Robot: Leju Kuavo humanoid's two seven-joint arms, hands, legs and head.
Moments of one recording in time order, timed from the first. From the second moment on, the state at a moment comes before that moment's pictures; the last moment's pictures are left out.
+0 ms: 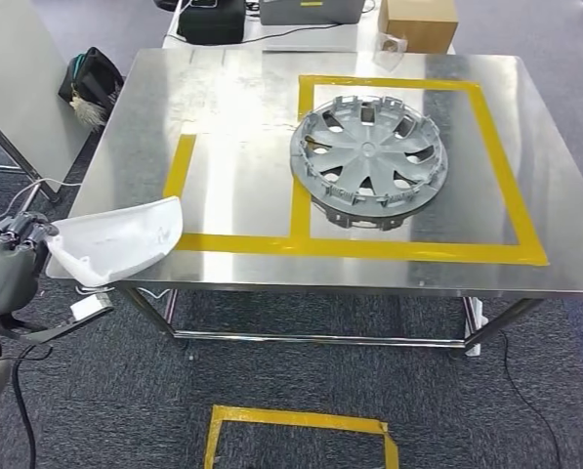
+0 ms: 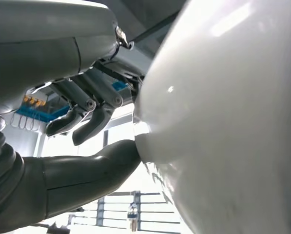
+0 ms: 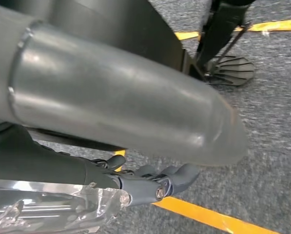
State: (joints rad) left arm -0.09 0.50 -0.16 -1.54 -1.30 0.64 -0.15; right arm 0.00 0.14 0.03 -0.17 -0.07 -0.18 -0.41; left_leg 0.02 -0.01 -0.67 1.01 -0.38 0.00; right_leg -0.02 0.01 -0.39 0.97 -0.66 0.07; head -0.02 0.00
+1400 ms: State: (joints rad) left arm -0.46 0.35 -0.41 -1.29 -1.32 0.33 -0.09; right arm -0.02 0.14 0.03 -0.17 -0.04 -0.16 -0.39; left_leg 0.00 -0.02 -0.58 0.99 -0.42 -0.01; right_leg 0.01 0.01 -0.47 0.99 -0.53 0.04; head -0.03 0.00
